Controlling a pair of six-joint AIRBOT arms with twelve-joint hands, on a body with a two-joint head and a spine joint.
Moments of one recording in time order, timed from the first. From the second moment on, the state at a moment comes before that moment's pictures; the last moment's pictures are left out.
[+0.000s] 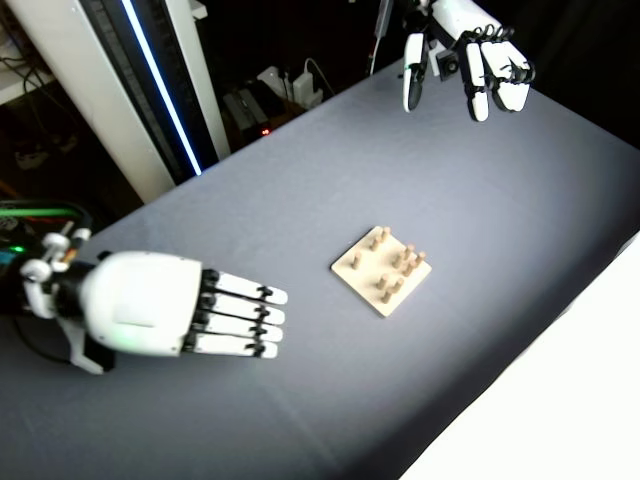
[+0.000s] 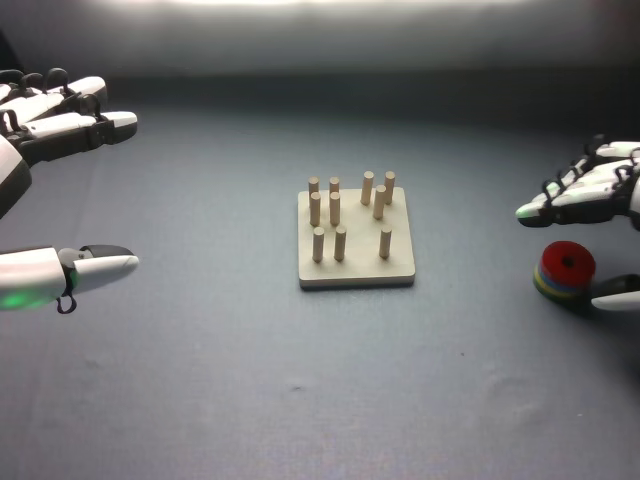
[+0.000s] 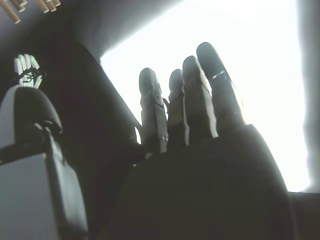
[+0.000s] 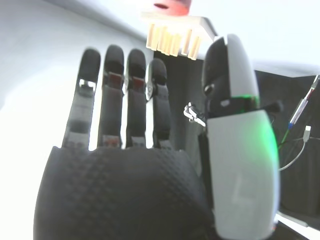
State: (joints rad) left arm 1.18 -0.80 0.96 -0.31 -1.24 0.77; right arm -0.81 -0.99 1.30 -0.27 0.78 -0.52
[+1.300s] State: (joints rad) left arm 1.18 -0.81 0.96 -0.31 -1.24 0.76; right arm -0.71 -1.06 1.36 -0.37 0.63 -0.50
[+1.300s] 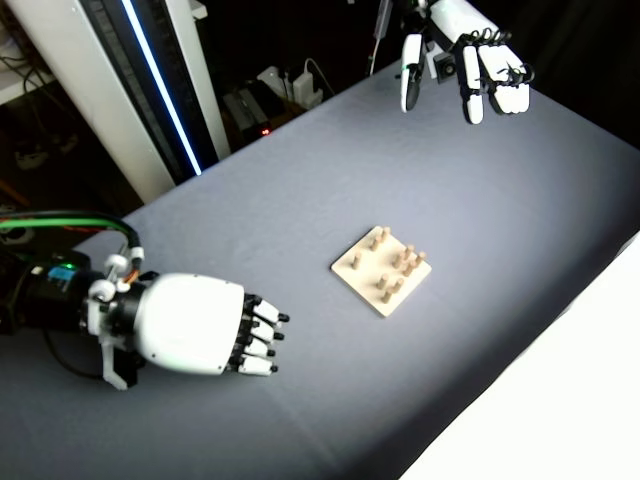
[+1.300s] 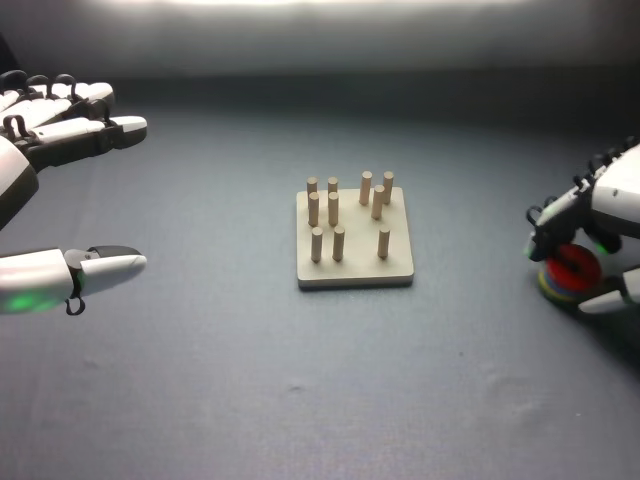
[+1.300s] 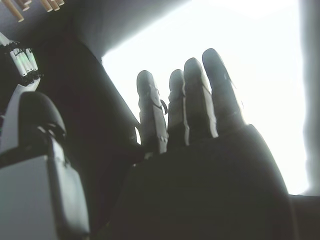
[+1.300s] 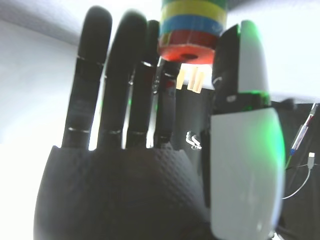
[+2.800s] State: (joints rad) left arm 1.18 -0.81 0.97 -0.31 -1.23 0.75; right arm -0.49 -1.33 1.48 -0.48 0.64 -0.49
